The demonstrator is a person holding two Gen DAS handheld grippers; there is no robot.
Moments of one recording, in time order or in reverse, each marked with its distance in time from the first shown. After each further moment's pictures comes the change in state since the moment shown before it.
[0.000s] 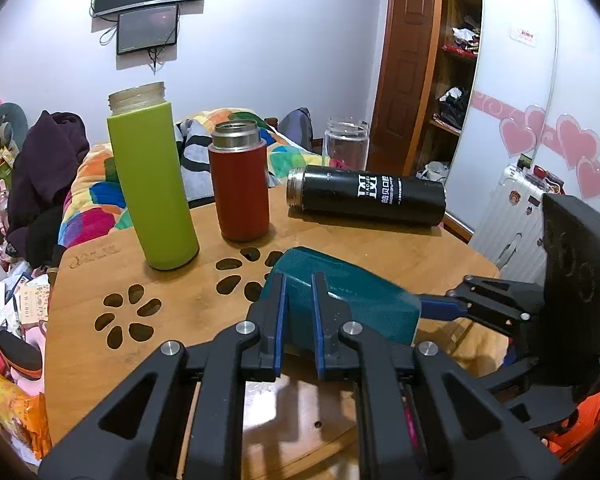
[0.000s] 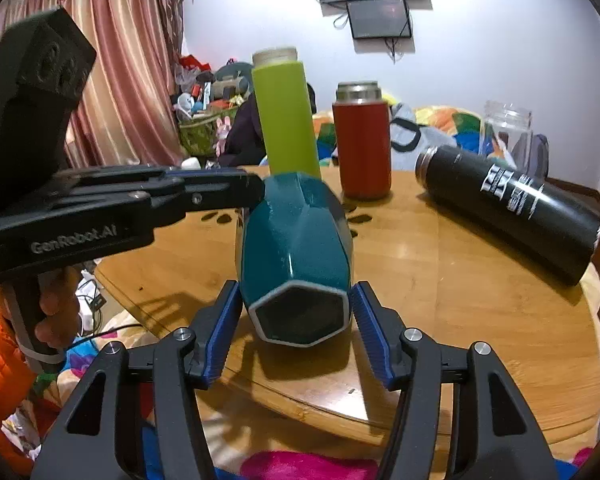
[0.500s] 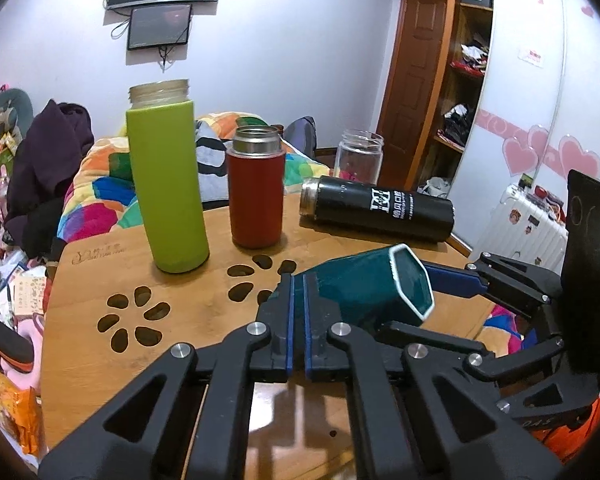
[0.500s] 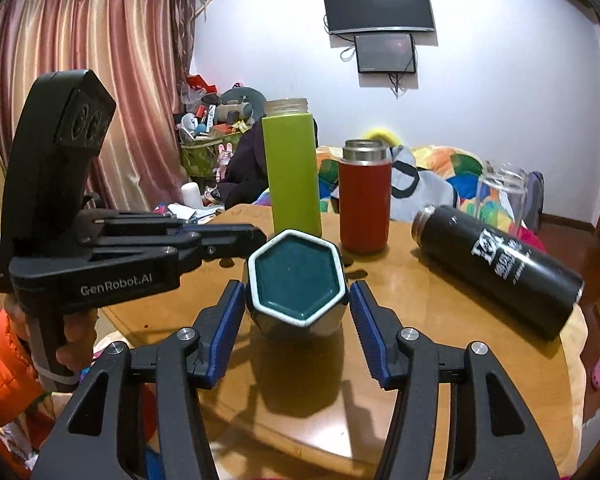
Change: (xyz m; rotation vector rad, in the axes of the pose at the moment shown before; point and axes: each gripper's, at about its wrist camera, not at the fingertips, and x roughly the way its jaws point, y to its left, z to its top) left arm 0.002 0.021 0.000 -0.065 -0.033 -0.017; right arm -0.003 0.011 0.026 -0.070 -0.090 -0.023
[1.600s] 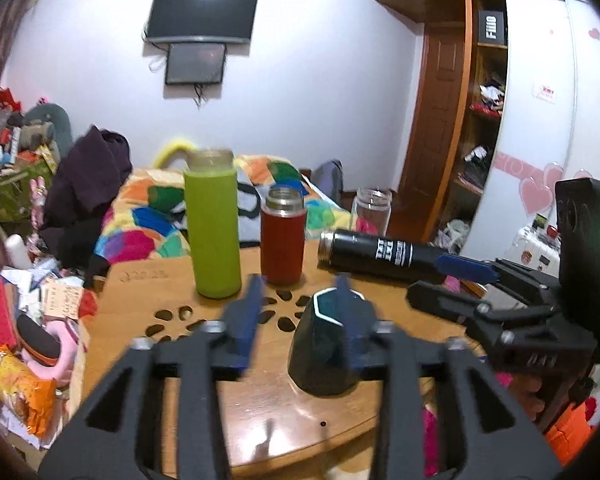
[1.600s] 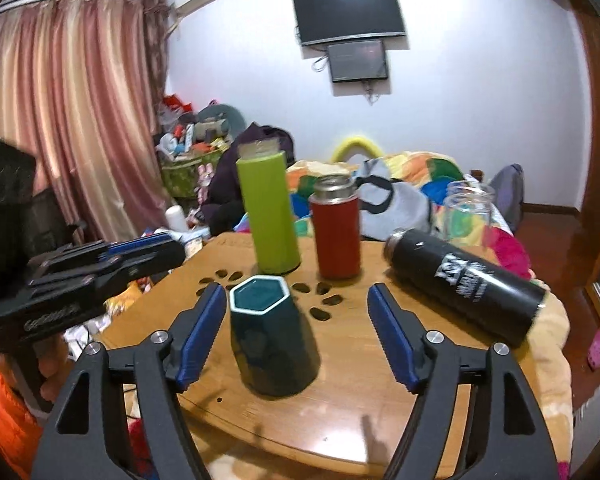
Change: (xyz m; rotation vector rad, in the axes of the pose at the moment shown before) left arm -0.073 -0.020 0.008 -0.038 -0.172 0.121; right arm -0.055 -0.017 0.031 0.119 -0.037 -0.071
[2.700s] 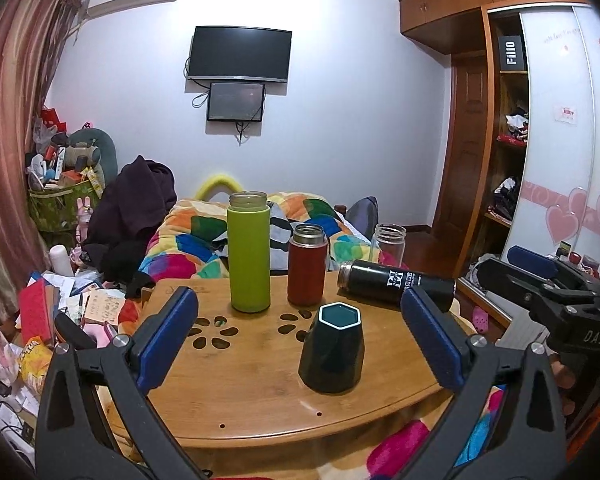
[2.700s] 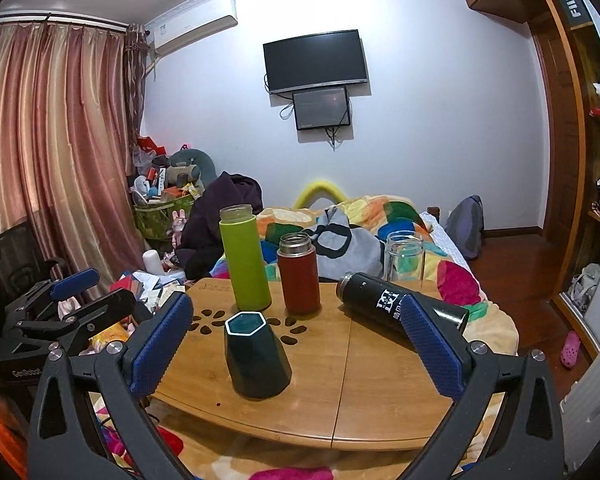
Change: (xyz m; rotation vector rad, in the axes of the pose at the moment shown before) left arm -0.053 -0.024 -0.009 -0.020 -0.130 0.154; right arm -0.070 0.011 0.012 0.001 -0.149 -0.119
